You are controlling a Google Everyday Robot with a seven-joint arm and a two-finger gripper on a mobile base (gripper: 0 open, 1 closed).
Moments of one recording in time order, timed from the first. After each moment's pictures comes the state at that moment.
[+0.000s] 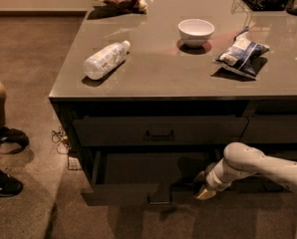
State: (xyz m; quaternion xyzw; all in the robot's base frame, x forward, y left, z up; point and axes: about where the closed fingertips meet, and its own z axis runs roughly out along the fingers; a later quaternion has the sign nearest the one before) arm 0.510 -0.229 0.401 -0.66 0.72 0.14 0.16
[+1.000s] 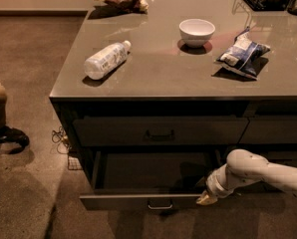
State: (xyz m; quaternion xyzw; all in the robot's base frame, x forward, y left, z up) arm 0.485 -0.230 0.398 -0.65 0.73 0.14 0.16
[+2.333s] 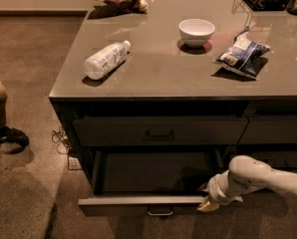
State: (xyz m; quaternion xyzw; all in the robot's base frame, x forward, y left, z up) arm 0.461 -0.229 0.396 -0.64 0.74 0.15 0.16
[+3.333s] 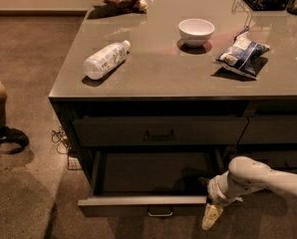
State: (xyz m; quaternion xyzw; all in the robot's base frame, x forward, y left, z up) arm 0.460 -0.228 0.395 -0.64 0.74 0.15 0.15
